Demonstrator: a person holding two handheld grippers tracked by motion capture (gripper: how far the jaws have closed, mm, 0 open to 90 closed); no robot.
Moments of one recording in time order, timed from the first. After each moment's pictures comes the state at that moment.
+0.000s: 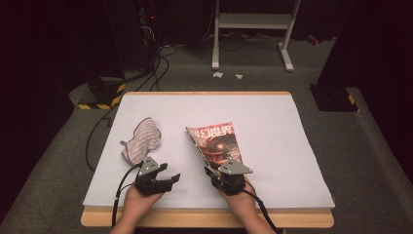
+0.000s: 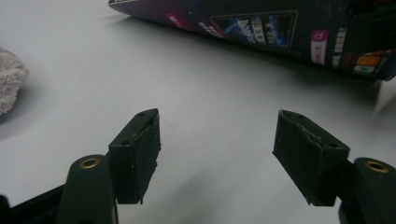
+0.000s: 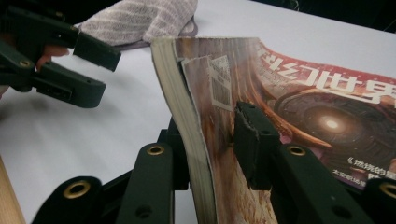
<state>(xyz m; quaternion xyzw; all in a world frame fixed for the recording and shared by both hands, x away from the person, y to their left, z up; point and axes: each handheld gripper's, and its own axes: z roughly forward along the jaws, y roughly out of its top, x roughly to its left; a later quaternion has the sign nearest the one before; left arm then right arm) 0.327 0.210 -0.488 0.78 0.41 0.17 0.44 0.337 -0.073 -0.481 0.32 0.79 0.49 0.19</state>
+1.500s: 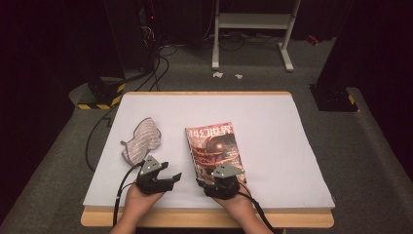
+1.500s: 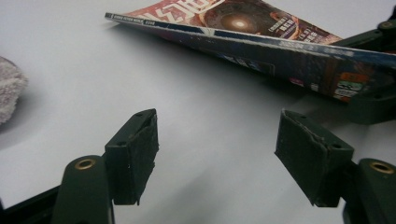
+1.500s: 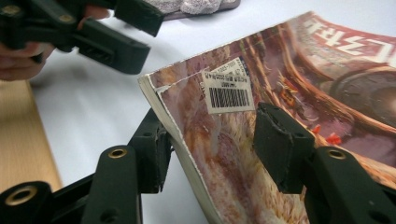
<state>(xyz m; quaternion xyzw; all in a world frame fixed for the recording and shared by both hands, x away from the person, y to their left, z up) 0.328 0.210 -0.487 0.78 0.41 0.18 0.44 0.338 -0.059 -0.494 0.28 0.82 0.47 0.13</state>
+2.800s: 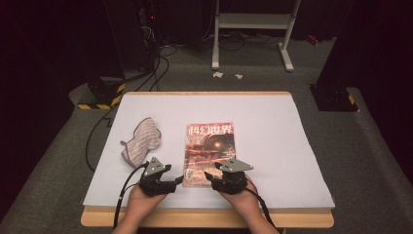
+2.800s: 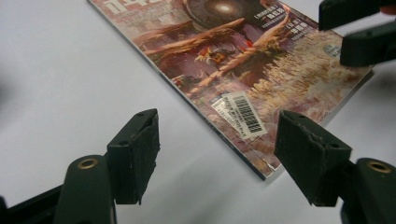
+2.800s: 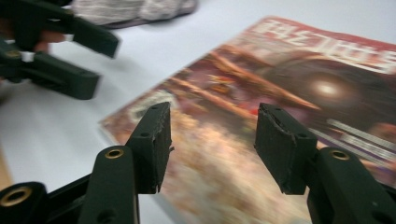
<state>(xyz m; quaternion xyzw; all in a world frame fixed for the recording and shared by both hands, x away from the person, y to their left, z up) 0.330 0.196 -0.494 0.79 0.40 0.16 0.43 0.347 -0.085 -0.489 0.33 0.80 0.47 0.16</state>
